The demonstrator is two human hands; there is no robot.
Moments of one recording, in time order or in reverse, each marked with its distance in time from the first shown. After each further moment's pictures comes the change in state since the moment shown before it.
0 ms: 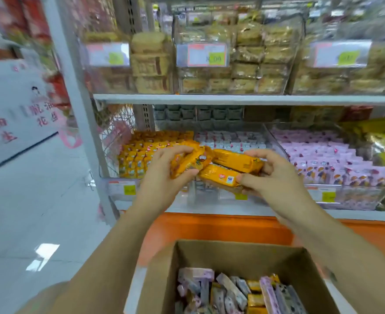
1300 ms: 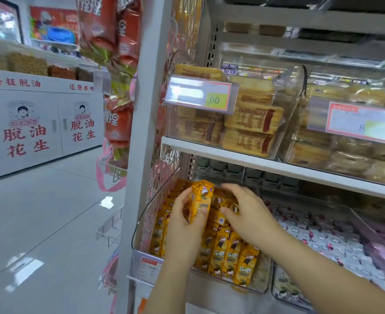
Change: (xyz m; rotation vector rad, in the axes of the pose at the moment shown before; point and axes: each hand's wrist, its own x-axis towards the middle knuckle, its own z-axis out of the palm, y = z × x) left_hand 0.092 -0.142 -0.021 -0.502 0.418 -0.312; right_hand 0.188 0.030 0.175 -0.872 -0.309 -0.362
